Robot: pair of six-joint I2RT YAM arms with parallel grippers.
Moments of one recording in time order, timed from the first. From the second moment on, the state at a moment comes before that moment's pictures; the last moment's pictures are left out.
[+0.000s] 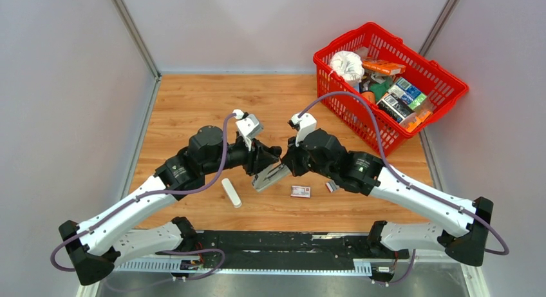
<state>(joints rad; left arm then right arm) -0.87 0.93 0.96 -0.27 0.26 -0.16 1.05 1.15 1.13 -0.51 0.18 0.45</state>
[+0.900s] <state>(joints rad) -0.86 0.85 0.90 -0.19 0.10 -0.20 1.05 1.29 1.03 -0.26 0.23 0.39</state>
